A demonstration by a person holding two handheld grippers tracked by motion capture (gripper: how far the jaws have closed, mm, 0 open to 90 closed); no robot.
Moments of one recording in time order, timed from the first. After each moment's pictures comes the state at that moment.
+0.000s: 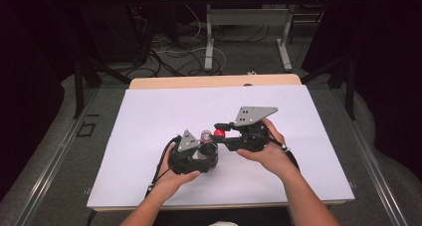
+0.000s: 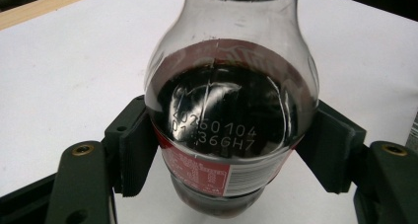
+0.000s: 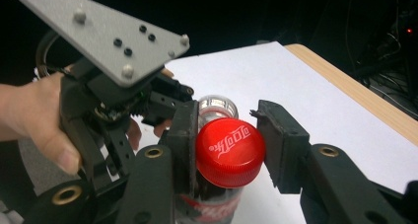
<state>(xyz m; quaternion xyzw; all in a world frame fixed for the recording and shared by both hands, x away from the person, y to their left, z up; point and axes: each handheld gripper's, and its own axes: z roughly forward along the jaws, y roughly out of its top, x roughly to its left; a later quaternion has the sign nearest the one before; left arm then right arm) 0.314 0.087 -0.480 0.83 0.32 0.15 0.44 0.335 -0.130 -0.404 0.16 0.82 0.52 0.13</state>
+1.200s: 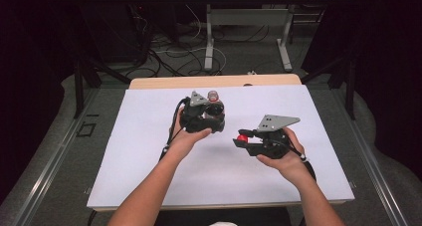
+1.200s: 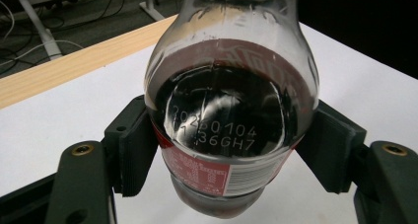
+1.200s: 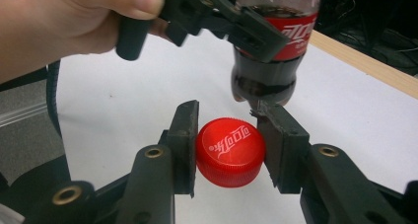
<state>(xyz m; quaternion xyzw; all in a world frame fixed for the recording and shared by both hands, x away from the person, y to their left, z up) 0.410 0.052 -0.438 0.79 0.37 0.18 0.45 0.328 -0.183 -0.433 0.25 0.82 0.50 0.15</state>
